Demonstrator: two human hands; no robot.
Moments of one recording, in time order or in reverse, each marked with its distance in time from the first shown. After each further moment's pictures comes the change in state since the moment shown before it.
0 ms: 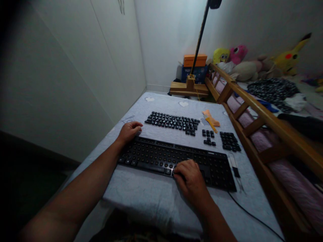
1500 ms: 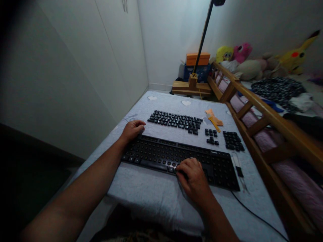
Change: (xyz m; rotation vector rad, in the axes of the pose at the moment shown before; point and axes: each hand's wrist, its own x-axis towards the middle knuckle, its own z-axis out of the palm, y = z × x) left_hand 0.000 -0.003 0.000 0.007 -0.034 0.007; right_hand -0.002 0.002 0.004 -0.025 -0.005 -0.006
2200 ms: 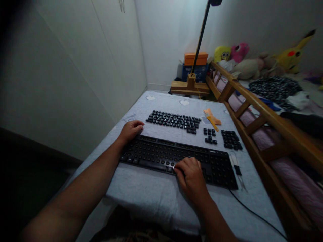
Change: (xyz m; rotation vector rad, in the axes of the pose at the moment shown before) left_hand 0.000 0.001 0.000 0.024 -0.003 -0.003; right_hand 0.004 -0.004 0.007 -0.090 0.027 0.090
